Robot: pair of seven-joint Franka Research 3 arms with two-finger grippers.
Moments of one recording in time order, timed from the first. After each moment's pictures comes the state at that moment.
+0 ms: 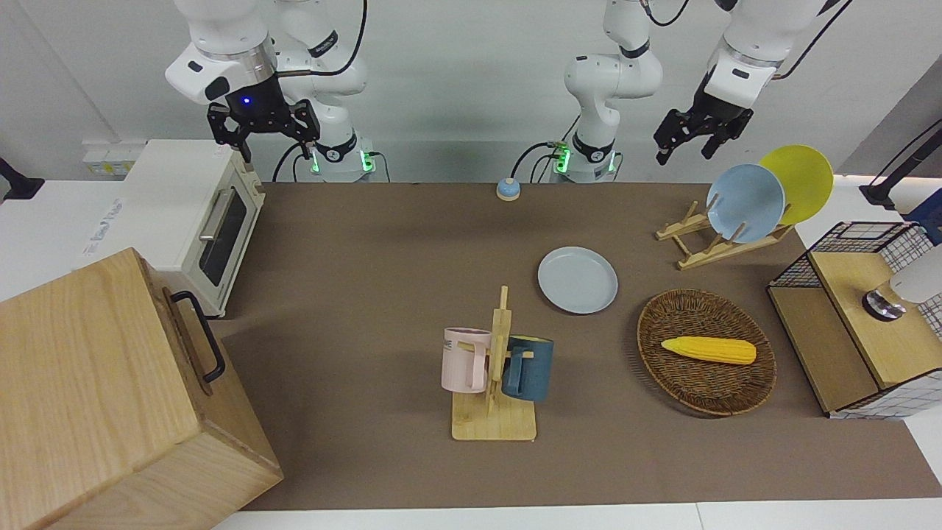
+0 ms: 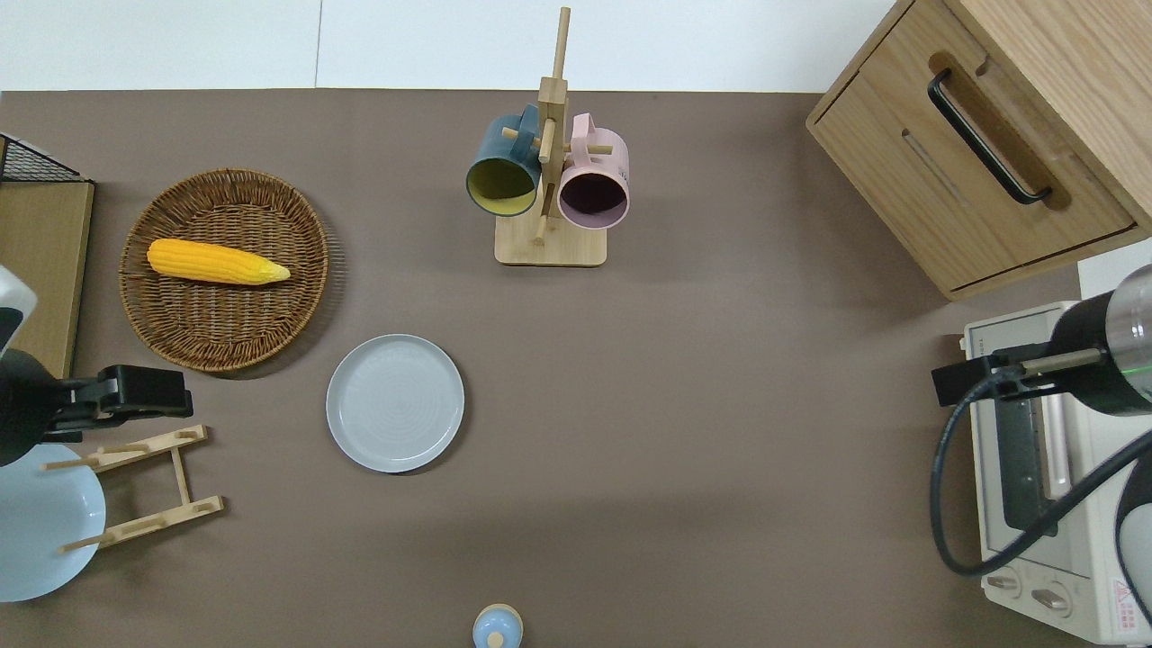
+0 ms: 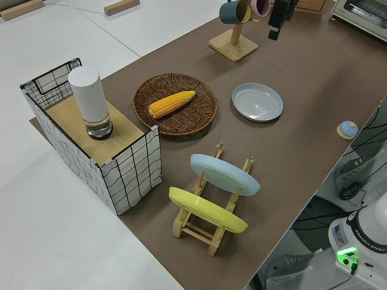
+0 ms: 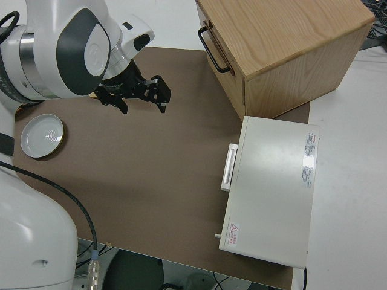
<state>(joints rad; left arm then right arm) -0.08 -0.18 0.01 -1.72 -0.05 1.51 -0.25 -0.05 -0.06 0.16 -1.54 -0.04 1.40 0.01</state>
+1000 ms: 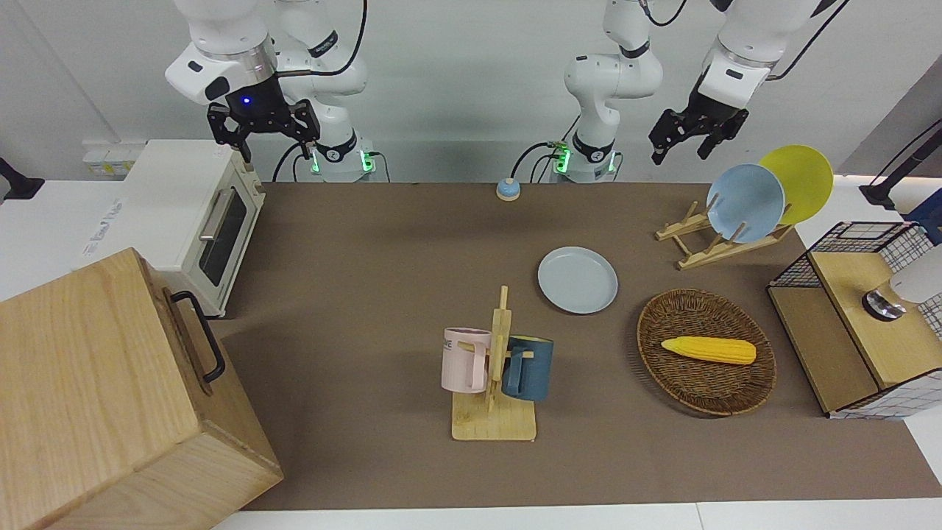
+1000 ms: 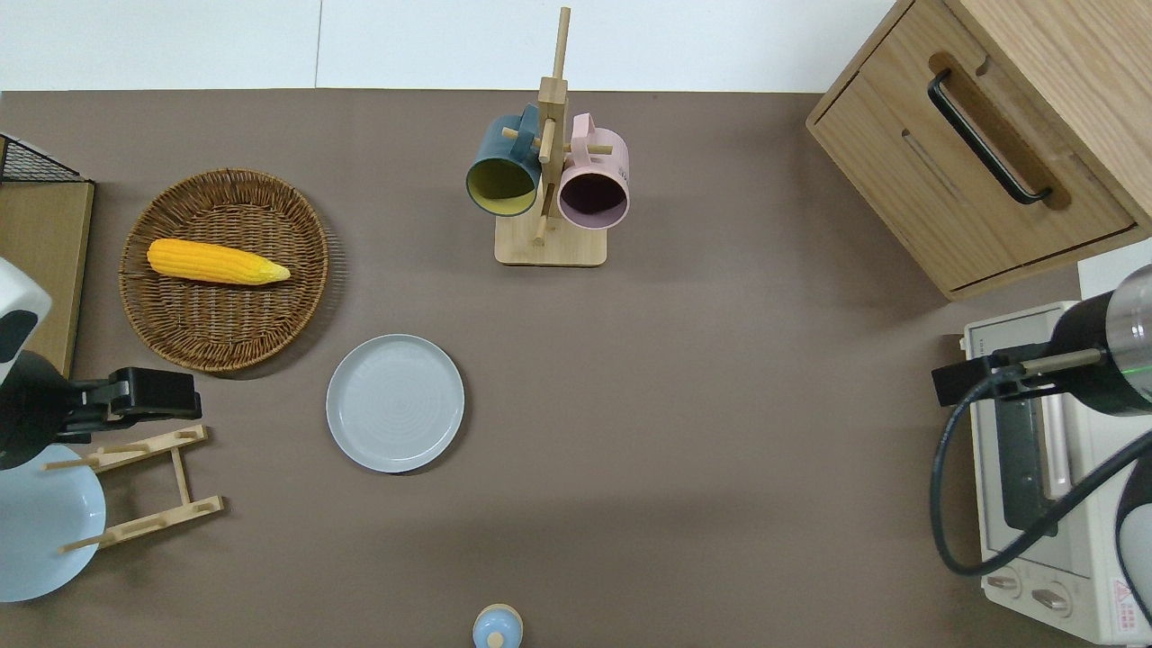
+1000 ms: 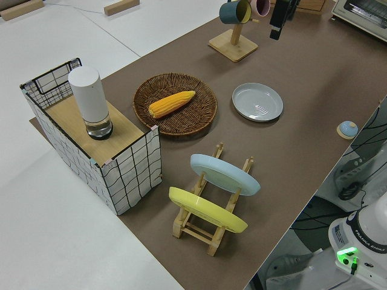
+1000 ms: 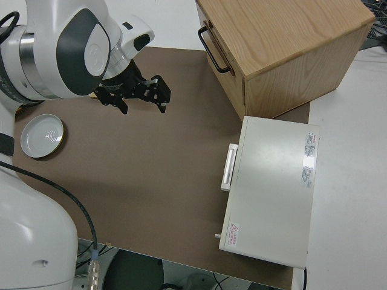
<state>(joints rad) -0.07 -0.18 0.00 -1.72 -0.06 1.51 -0.25 -0.05 -0.06 0.16 -1.54 -0.04 1.40 0.01</state>
